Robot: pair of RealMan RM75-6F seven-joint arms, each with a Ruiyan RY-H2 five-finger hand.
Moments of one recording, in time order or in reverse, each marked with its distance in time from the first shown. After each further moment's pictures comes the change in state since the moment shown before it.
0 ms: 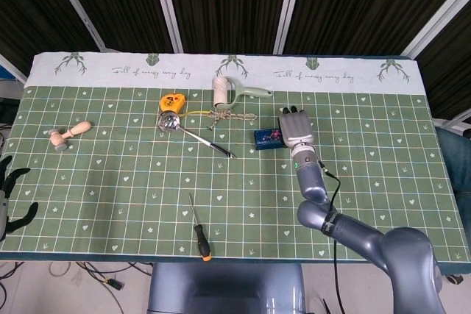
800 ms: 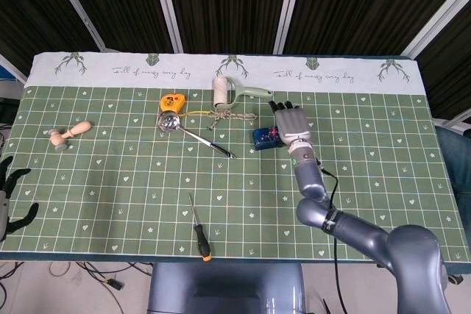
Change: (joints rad) left arm -0.001 0.001 0.003 -0.003 0.000 -0.002 0.010; right arm -0.002 0.068 0.020 -0.109 0.001 0.002 0.048
